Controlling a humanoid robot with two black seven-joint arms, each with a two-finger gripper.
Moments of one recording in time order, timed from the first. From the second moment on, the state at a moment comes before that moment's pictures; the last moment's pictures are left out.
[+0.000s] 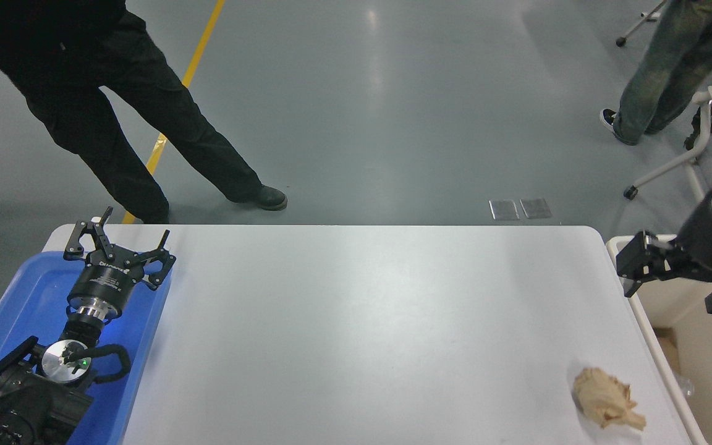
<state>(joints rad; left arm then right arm) -0.53 0.22 -1.14 -0.31 -0.10 -0.79 -0.14 1.84 -0.65 -1.13 1.42 -0.16 0.54 -0.45</state>
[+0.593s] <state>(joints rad) -0.53 0.22 -1.14 -0.31 -0.10 -0.79 -0.14 1.37 -0.54 -0.95 1.32 -0.32 0.18 -0.45</state>
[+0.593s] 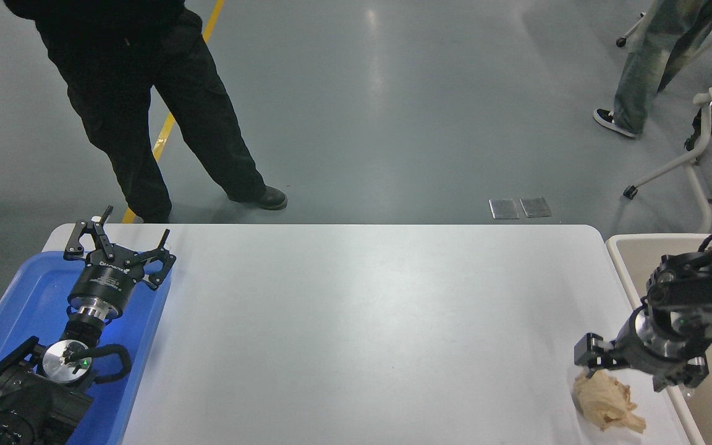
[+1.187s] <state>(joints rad) -0.53 0.22 -1.14 -0.31 -0.10 -0.79 -0.14 1.17 -0.45 -0.90 1.16 -0.33 0.07 -0.45</state>
